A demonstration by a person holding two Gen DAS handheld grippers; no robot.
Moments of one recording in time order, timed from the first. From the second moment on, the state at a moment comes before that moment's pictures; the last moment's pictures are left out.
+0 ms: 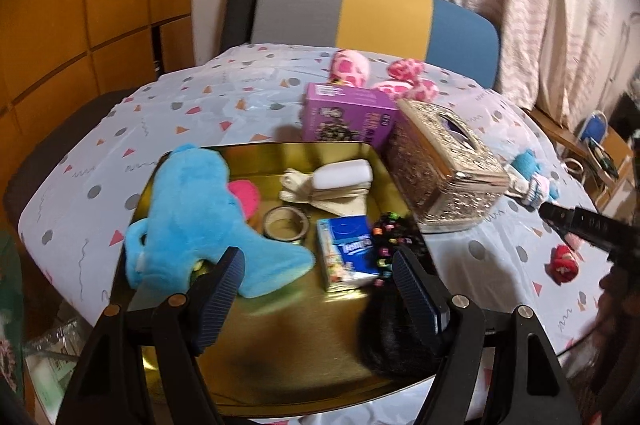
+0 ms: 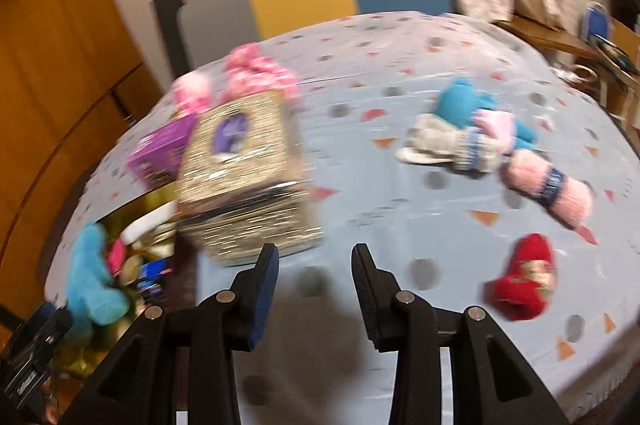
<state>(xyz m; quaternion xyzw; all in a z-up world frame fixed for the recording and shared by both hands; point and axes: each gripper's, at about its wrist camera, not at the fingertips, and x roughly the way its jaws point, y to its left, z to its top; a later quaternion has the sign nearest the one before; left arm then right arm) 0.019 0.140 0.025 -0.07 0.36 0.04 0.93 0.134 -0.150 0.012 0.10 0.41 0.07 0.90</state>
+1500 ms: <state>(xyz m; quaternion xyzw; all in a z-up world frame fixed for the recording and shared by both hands) 0.120 -0.153 -0.012 0.07 0.44 -0.30 0.84 0.102 -0.398 -0.006 0.42 0.28 -0.15 0.85</state>
